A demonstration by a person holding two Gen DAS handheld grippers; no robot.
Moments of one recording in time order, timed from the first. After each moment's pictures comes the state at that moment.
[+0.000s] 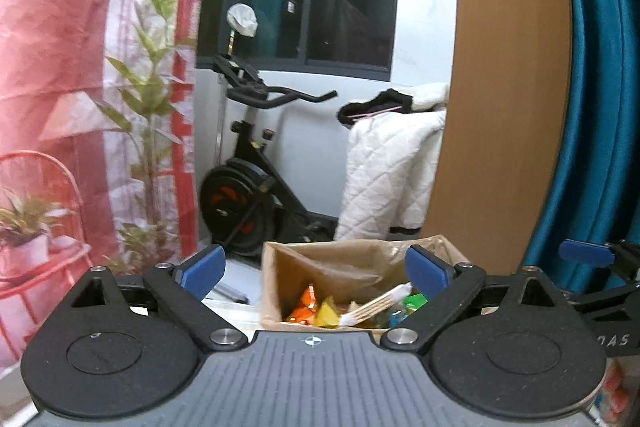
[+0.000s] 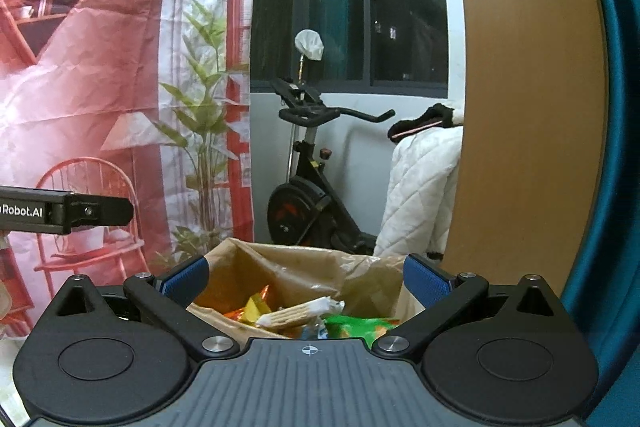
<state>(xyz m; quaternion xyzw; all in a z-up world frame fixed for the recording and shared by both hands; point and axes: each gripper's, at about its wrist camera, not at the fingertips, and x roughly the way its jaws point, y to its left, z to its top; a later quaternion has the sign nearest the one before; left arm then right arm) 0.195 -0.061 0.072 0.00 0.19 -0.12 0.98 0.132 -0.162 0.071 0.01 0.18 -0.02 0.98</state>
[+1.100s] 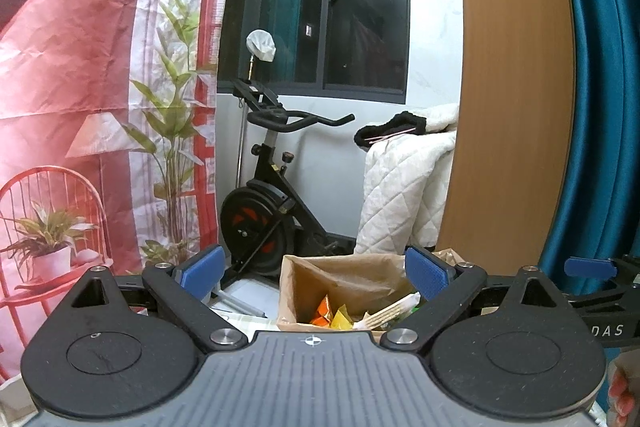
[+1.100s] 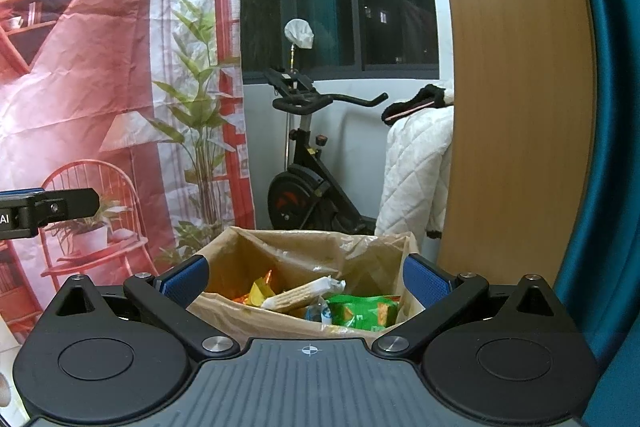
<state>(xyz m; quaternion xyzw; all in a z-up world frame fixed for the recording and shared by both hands) 0.171 -0.067 0.076 0.00 0.15 -0.09 0.98 0.120 -0.164 0.067 0.04 0.20 -0.02 0.98</state>
